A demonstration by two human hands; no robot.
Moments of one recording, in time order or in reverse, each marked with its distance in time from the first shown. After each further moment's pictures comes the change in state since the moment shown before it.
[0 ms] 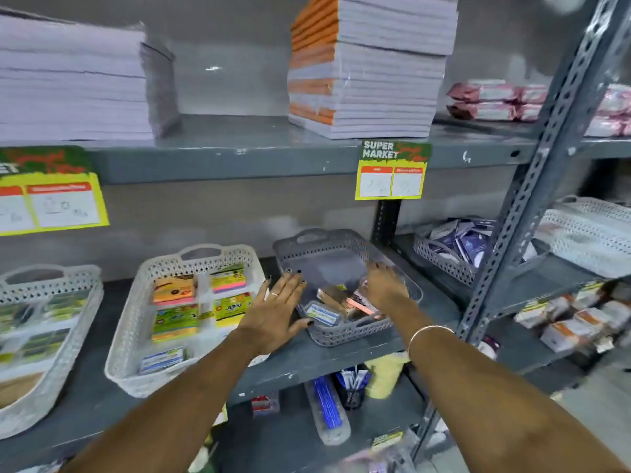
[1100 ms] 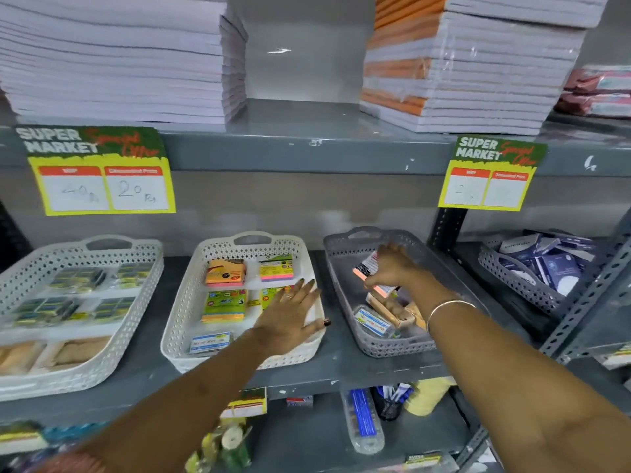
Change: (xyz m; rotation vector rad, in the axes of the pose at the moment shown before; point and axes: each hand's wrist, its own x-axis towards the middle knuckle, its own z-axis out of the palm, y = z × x) left_hand -0.020 -0.040 0.010 -0.245 -0.179 -0.191; right_hand 0.060 -0.074 -0.001 0.021 -0.201 -0.170
